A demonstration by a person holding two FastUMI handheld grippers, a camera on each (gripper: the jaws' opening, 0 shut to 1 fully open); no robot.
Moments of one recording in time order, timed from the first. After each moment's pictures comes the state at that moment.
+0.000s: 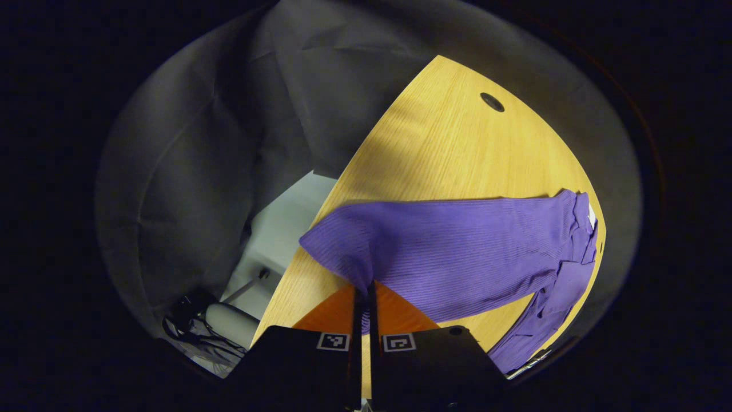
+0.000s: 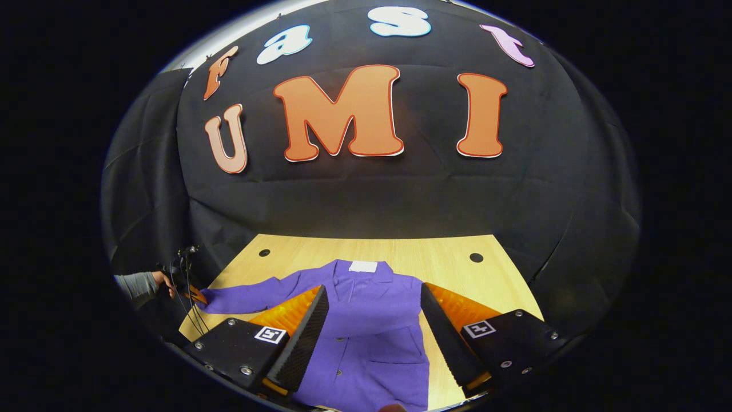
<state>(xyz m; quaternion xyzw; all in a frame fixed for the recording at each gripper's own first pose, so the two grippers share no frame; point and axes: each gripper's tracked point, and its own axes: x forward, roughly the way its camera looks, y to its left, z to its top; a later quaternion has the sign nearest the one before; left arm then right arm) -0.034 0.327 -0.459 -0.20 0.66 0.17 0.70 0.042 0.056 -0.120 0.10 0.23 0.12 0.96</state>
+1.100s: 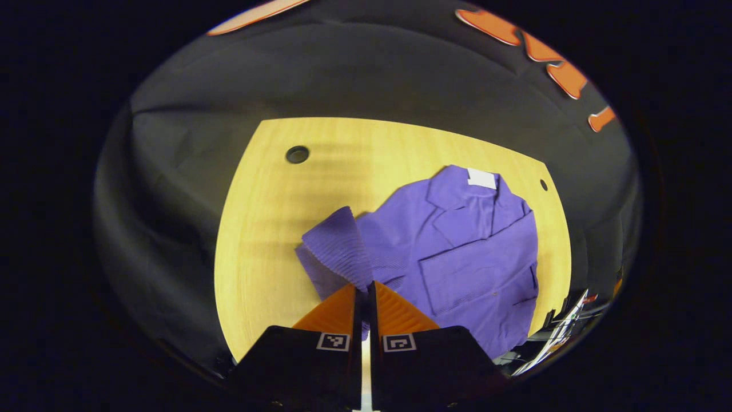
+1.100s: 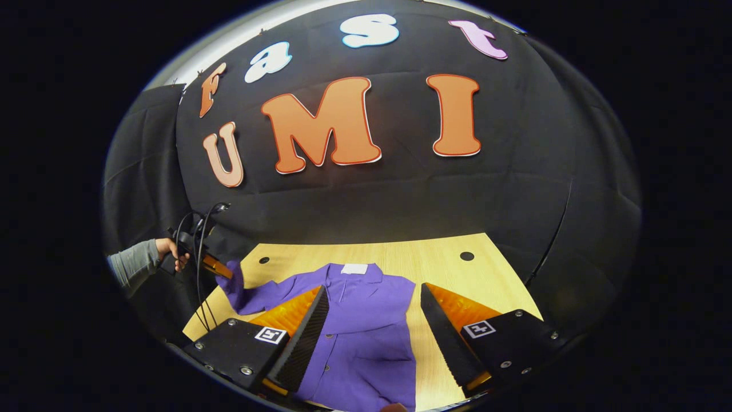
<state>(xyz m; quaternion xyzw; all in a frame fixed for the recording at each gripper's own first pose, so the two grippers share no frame) 0.122 0.105 -0.315 -0.08 0.61 -0.05 0.78 0.018 0.004 -0.134 0.14 0.21 0.12 0.96</state>
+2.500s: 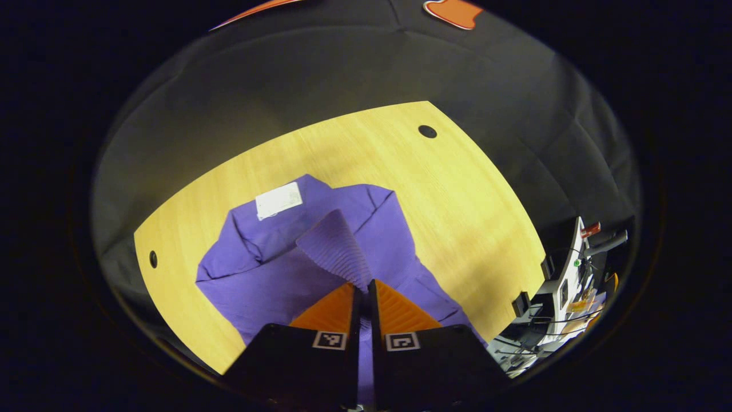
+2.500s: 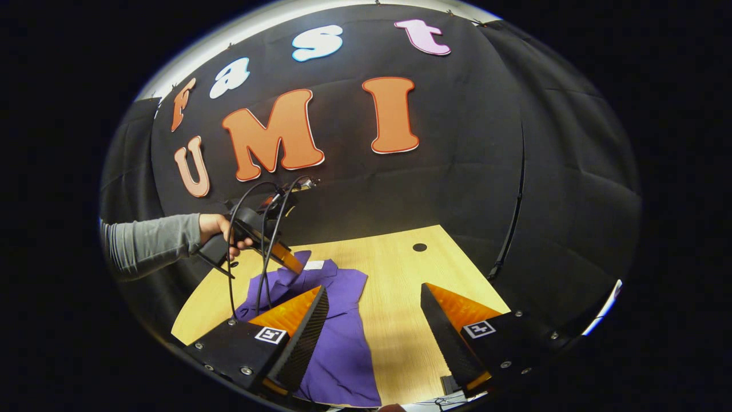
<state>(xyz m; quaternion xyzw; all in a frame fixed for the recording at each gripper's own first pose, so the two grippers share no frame) 0.176 -0.289 -0.306 0.04 0.61 -0.27 0.74 -0.017 -0.099 -0.178 0.17 0.21 0.04 0.96</state>
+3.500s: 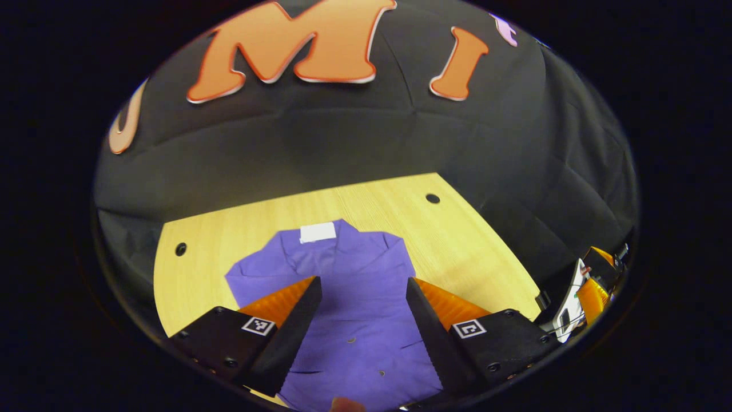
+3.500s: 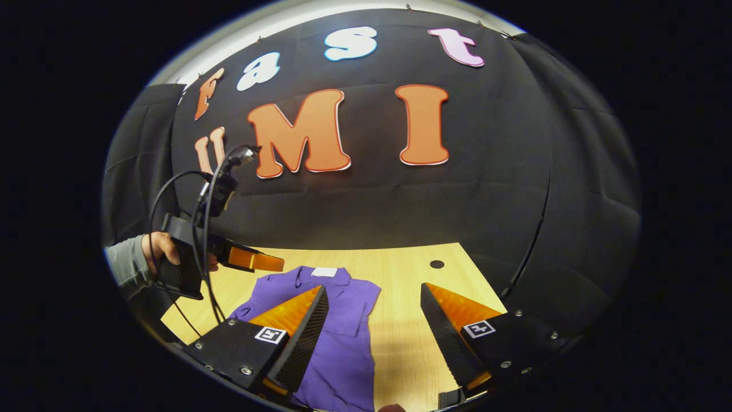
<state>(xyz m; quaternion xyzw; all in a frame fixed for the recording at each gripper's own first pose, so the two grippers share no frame) 0.133 -0.194 -0.206 -0.02 0.40 -0.17 0.90 0.012 -0.056 -0.161 0.11 0.16 0.10 0.98</state>
